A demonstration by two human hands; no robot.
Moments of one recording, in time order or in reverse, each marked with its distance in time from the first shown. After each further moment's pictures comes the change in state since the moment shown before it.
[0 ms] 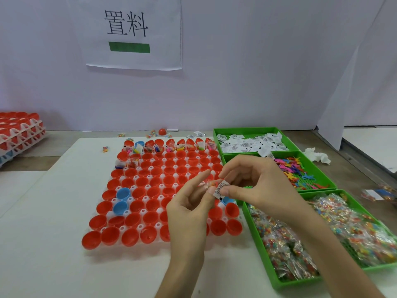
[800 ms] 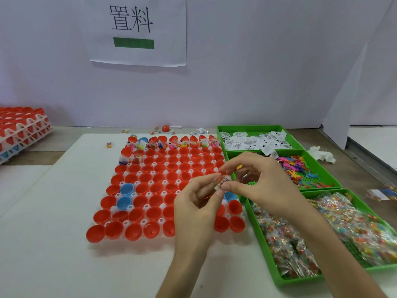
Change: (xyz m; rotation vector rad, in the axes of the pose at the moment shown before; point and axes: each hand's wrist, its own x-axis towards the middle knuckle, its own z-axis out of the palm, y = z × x) left_hand 0.001 -0.002 -0.001 0.092 -0.081 0.051; right_hand 0.002 0.010 0.002 -0.185 0.075 0.021
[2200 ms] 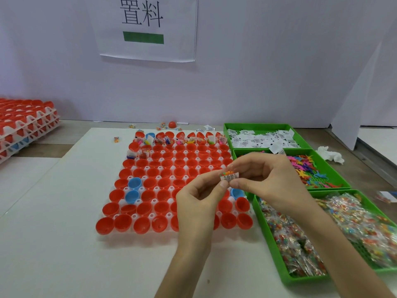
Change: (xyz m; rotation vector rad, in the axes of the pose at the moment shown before) left_hand 0.003 0.000 -0.006 -0.053 0.065 -0.075; right_hand 0.001 0.000 0.006 0.202 0.002 0.006
